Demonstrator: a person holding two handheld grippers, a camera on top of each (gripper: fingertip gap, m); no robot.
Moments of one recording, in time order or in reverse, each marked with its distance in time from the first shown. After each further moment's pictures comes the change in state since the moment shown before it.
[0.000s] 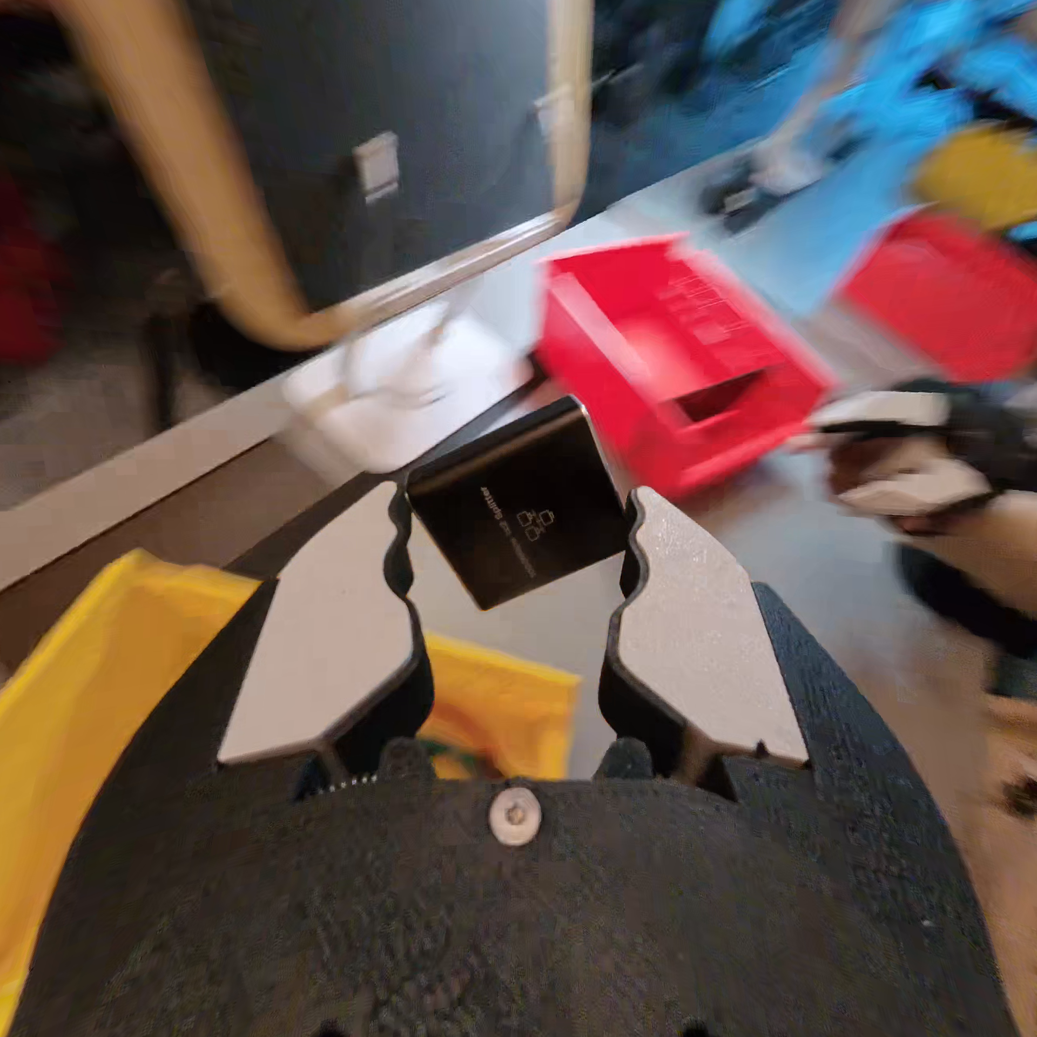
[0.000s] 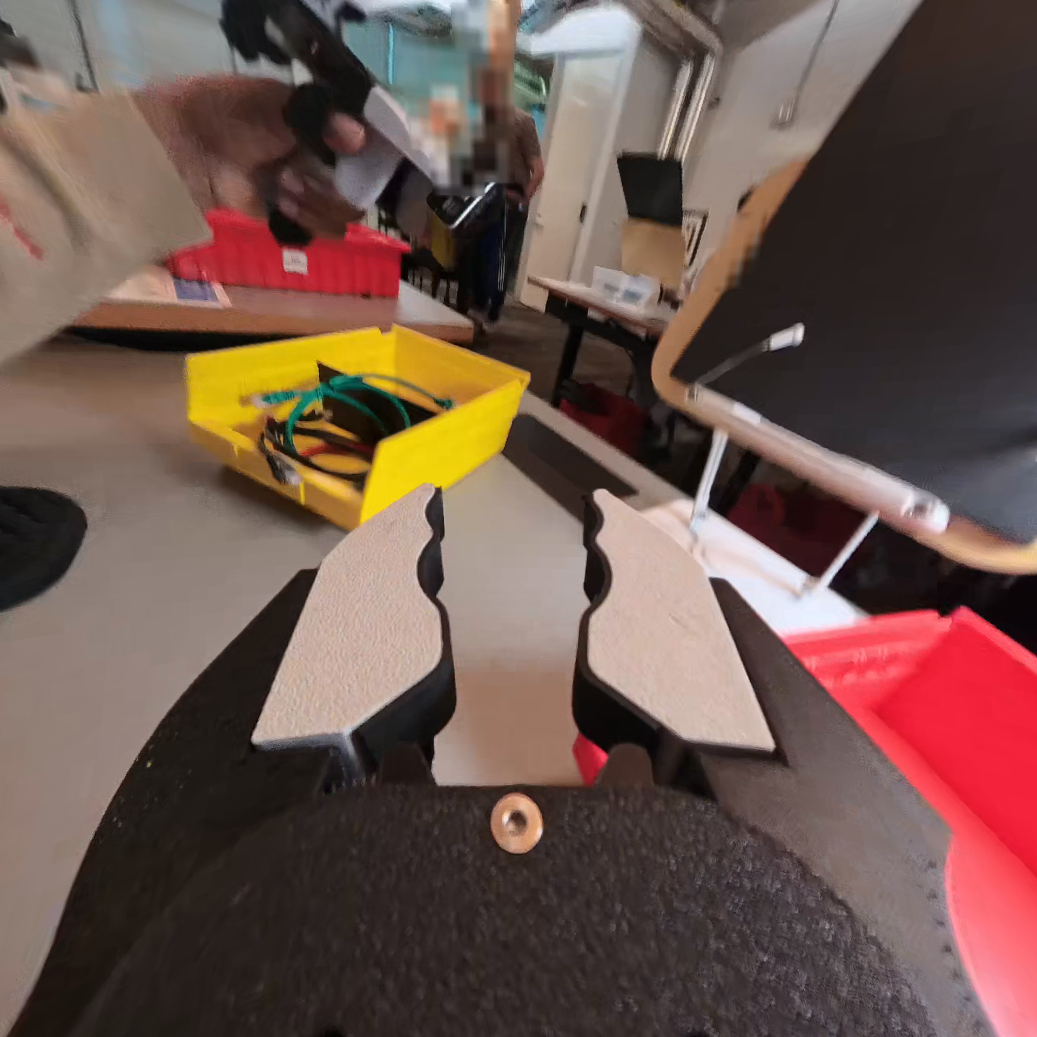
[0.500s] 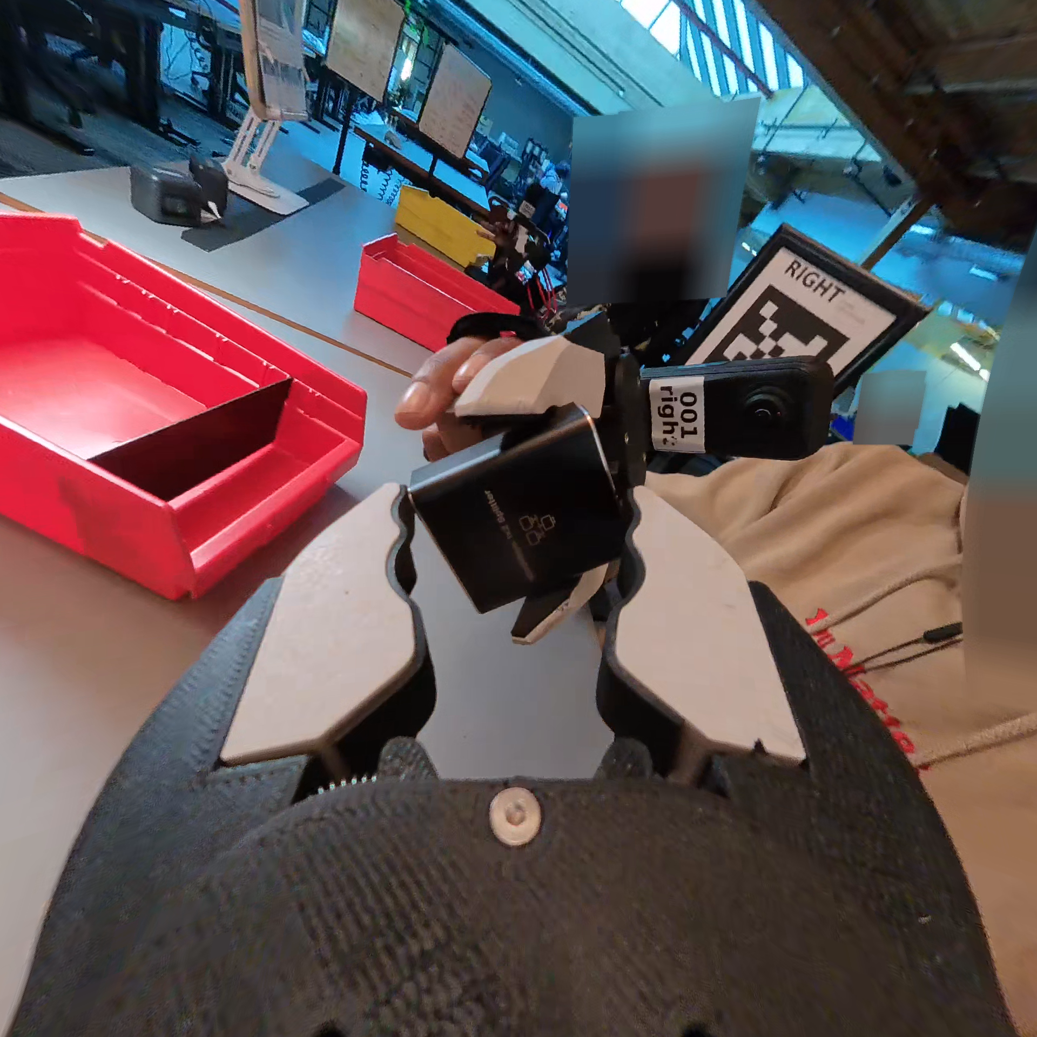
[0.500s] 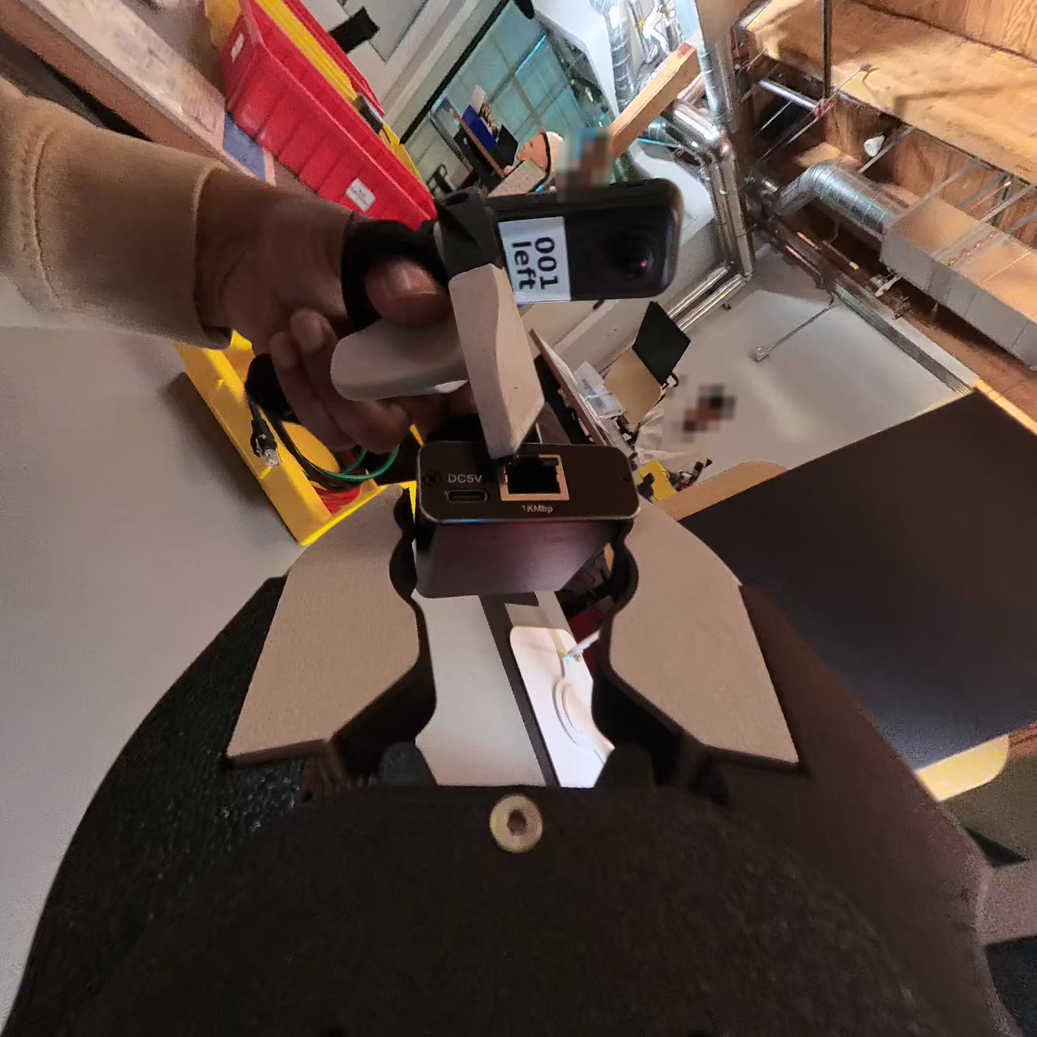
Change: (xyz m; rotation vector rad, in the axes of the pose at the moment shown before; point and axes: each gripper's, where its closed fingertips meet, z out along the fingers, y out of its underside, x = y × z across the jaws) left arm 0.218 0.038 0.052 0.063 0.772 -0.084; right arm -0.062 -0.063 0.021 0.045 -0.060 -0.626
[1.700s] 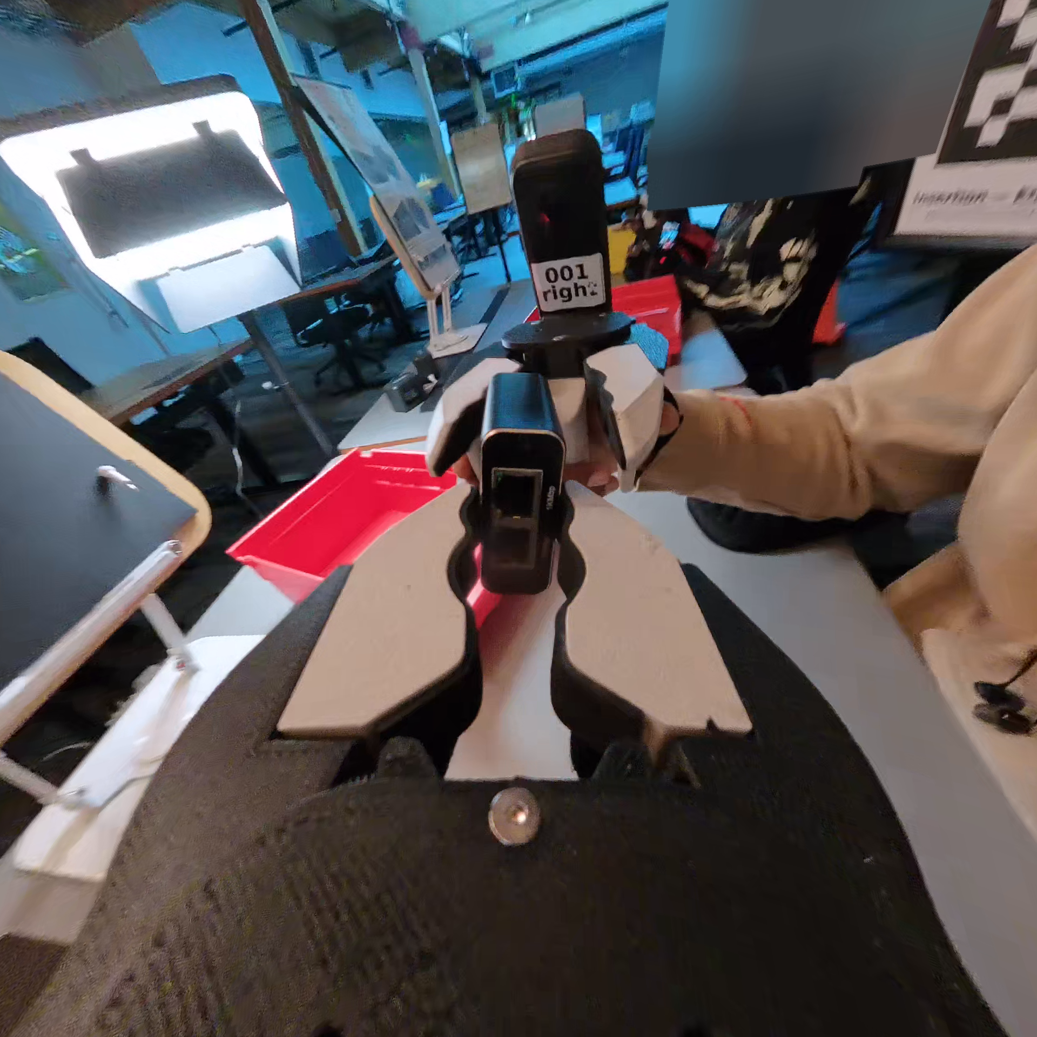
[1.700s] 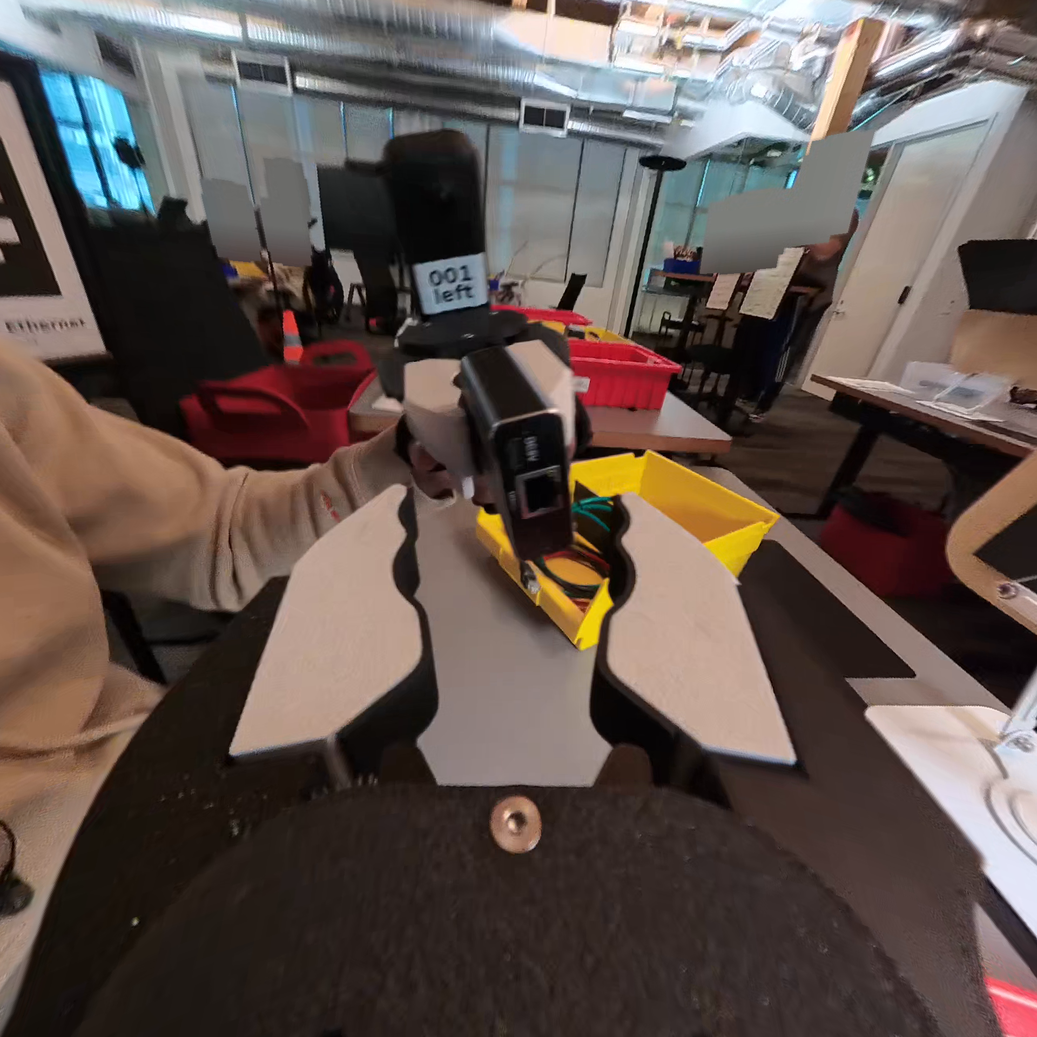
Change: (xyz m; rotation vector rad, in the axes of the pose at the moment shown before) left arm 0.029 -0.016 -0.014 0.033 -0.312 0.702; right arm 0.011 -0.026 -0.037 0.280 -0.420 0.726
